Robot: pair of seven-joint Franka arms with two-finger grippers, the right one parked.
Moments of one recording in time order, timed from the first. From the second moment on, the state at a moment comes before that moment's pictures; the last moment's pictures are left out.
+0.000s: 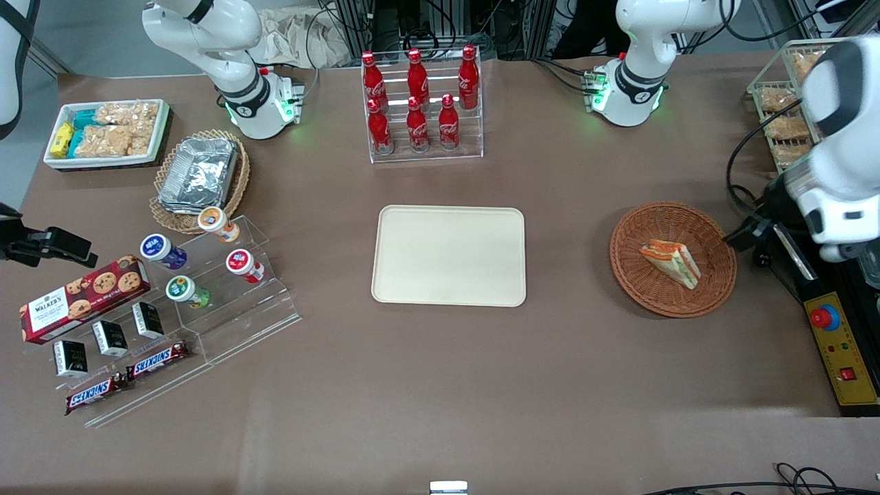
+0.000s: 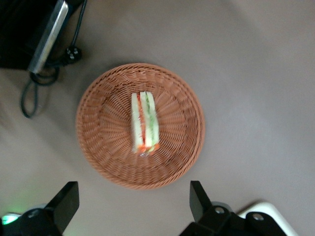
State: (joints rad) arm 0.03 -0.01 -0.05 -1.96 0.04 1.89 -0.95
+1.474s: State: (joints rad) arm 0.05 0.13 -0.05 -2.49 0.05 2.70 -1.15
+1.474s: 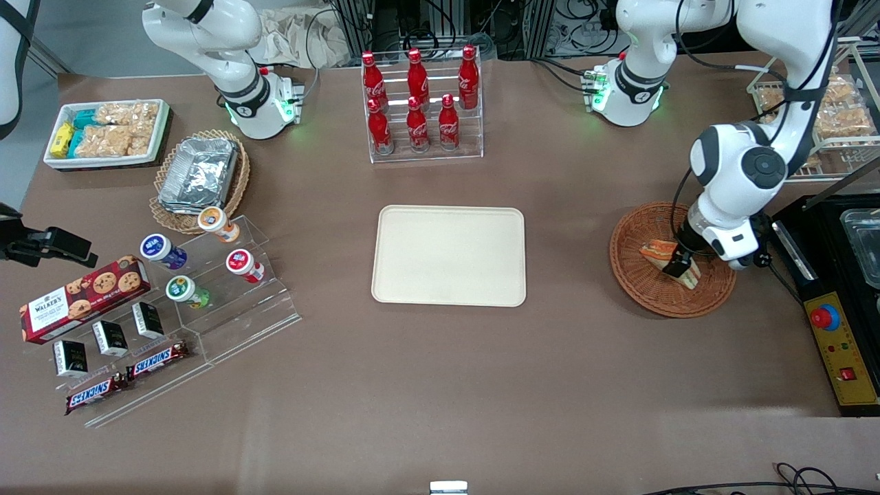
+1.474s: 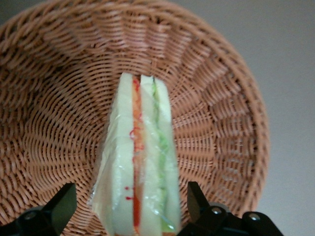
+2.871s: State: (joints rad) arm 0.05 -0.04 -0.06 -1.99 0.02 1.90 -0.90
